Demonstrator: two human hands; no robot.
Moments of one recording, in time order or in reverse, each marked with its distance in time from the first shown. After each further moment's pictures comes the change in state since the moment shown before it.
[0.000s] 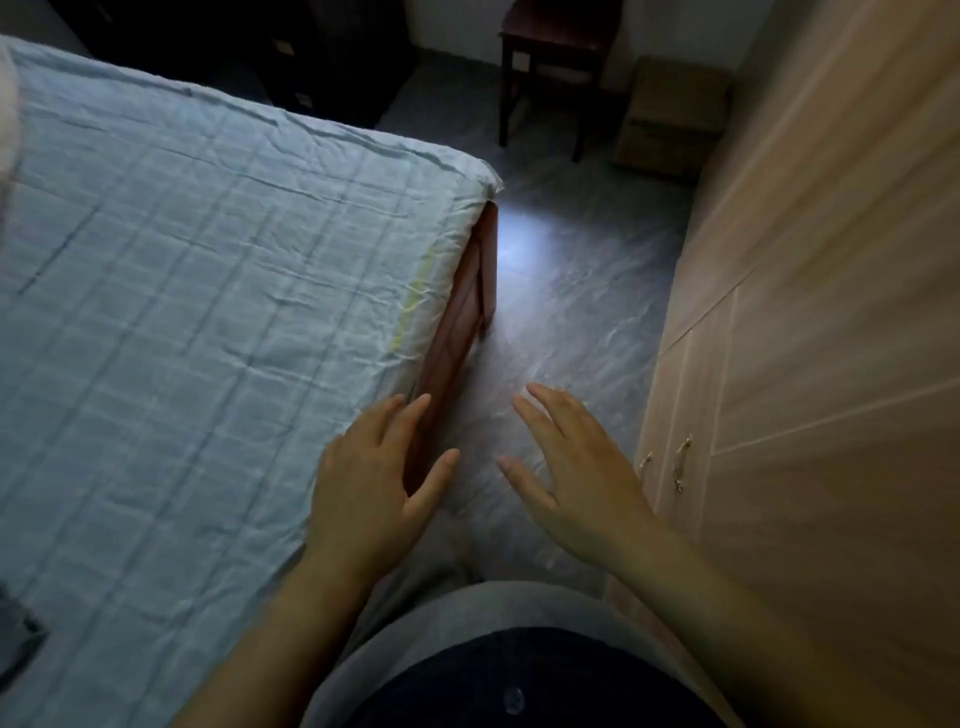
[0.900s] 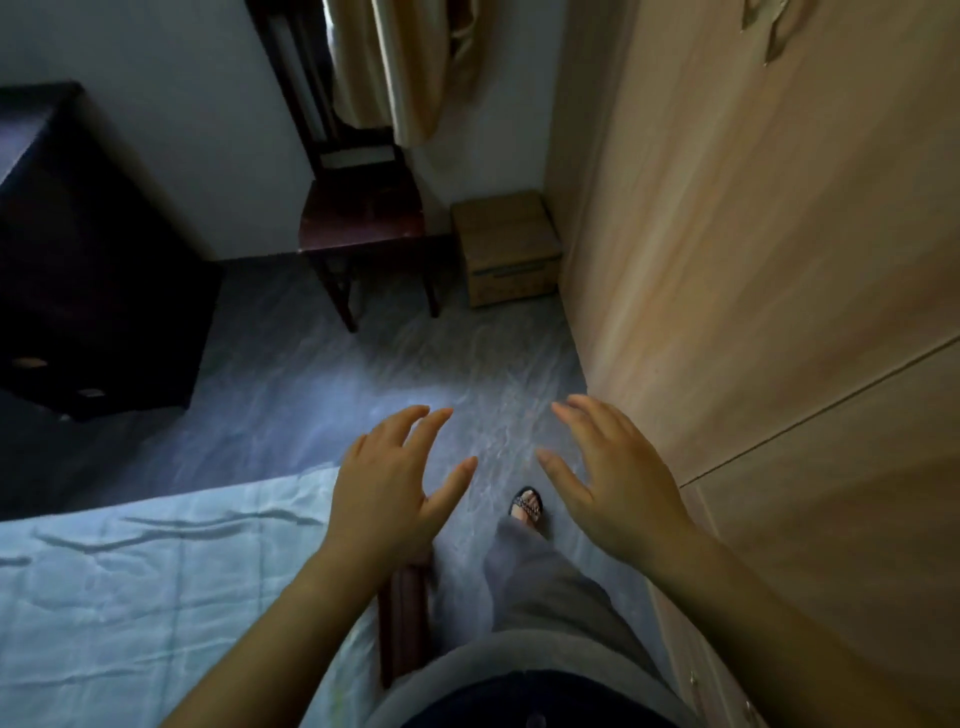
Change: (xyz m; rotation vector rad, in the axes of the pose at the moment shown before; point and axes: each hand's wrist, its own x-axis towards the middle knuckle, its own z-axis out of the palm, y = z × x) left_hand 0.612 0.115 0.008 0.087 -0.197 0.502; right_hand 0.398 0.230 -0.235 0.062 0.426 0.473
